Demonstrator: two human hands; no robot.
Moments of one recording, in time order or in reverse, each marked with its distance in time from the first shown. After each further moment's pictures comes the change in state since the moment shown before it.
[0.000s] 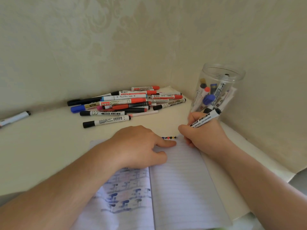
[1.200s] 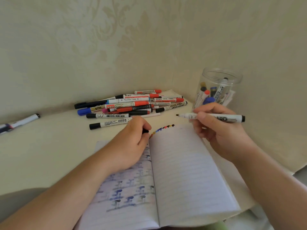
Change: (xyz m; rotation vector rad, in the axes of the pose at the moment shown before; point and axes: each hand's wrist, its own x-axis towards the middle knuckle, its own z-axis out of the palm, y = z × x) left_hand -0.026 -0.026 0.018 -0.501 0.357 -0.055; right_hand -0.017 -0.016 -0.030 0.589 -0.219 -0.199
